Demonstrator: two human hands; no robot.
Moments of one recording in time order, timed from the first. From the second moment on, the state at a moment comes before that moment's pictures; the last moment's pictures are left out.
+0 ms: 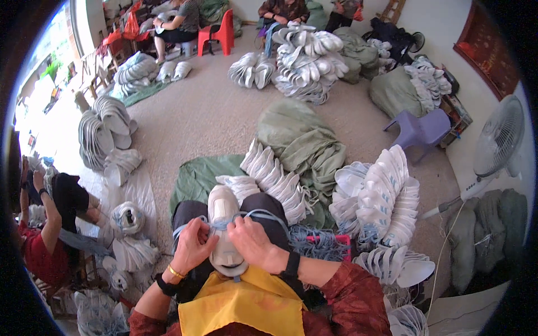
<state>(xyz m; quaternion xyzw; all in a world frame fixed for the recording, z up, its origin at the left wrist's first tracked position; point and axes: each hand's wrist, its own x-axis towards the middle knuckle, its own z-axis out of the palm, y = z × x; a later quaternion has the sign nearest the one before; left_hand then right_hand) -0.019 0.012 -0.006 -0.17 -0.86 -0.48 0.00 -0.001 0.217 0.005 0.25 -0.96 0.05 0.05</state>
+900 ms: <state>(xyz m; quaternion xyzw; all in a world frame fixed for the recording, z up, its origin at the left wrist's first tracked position) -0.017 0.013 -0.018 -0.23 -0.86 -0.44 0.06 -0.016 0.184 -0.019 0.25 -0.92 0.27 0.09</state>
